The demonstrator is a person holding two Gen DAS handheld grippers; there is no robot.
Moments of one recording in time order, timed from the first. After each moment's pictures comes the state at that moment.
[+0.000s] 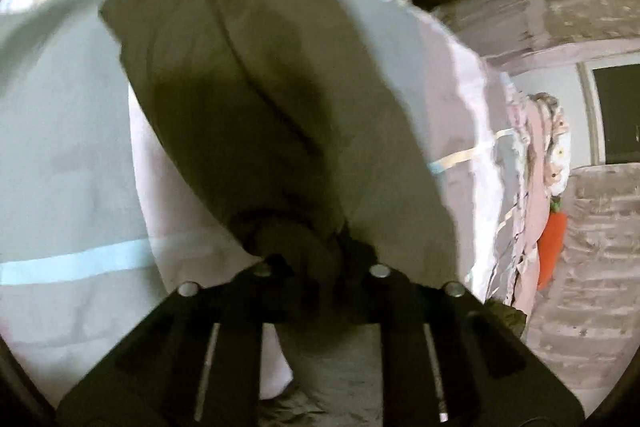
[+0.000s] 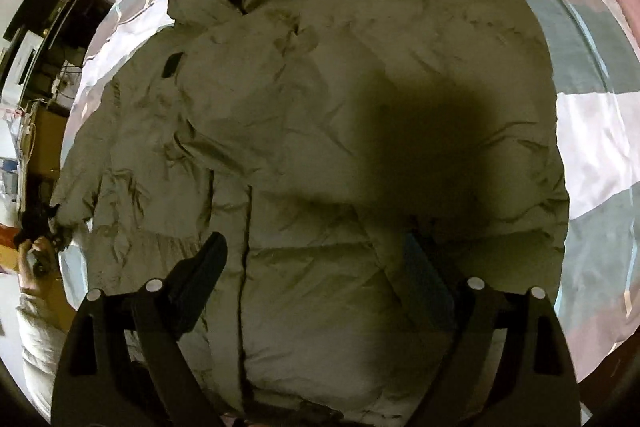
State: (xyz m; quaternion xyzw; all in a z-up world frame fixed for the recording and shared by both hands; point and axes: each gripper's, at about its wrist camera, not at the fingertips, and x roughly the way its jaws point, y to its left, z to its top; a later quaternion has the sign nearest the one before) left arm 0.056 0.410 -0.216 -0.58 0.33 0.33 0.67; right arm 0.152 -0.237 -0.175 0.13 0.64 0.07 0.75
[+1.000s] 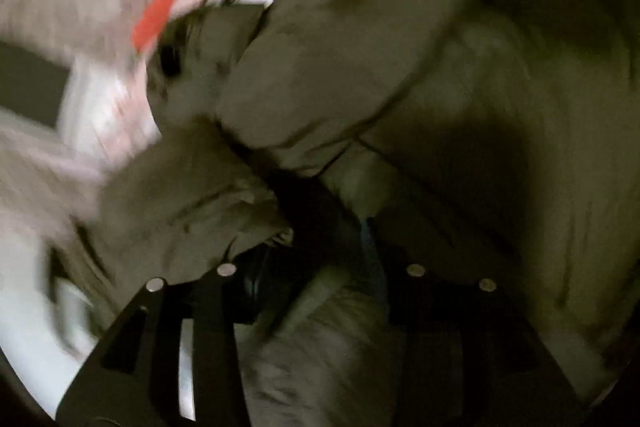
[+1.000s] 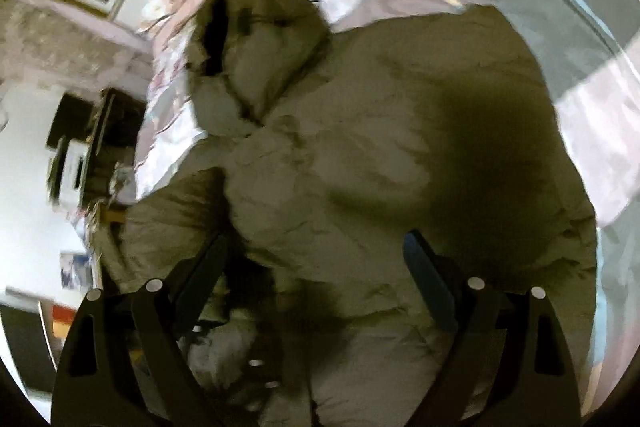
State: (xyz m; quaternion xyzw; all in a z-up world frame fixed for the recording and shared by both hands) left arm 0.060 -0.132 -0.218 0.51 0.39 -0.14 0.75; right arm 0.152 -0.281 -0.125 0.30 0.54 0.13 0.78
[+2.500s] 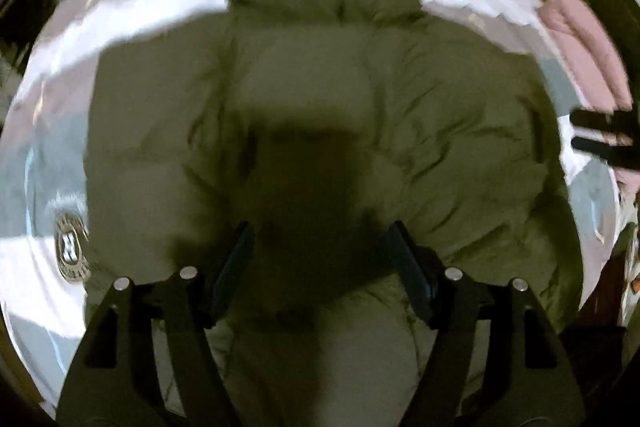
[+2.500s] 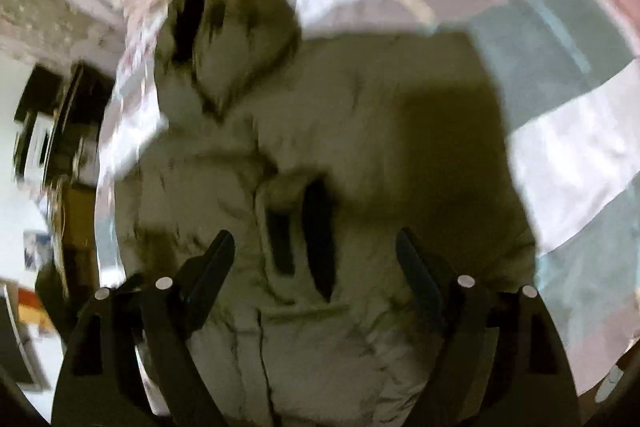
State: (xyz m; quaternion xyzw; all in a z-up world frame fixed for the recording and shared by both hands) left arm 0.151 0.013 -0.170 0.00 0.60 -0.10 0.80; right arm 0.163 -0.294 -0.148 0.24 0.62 0.07 0.74
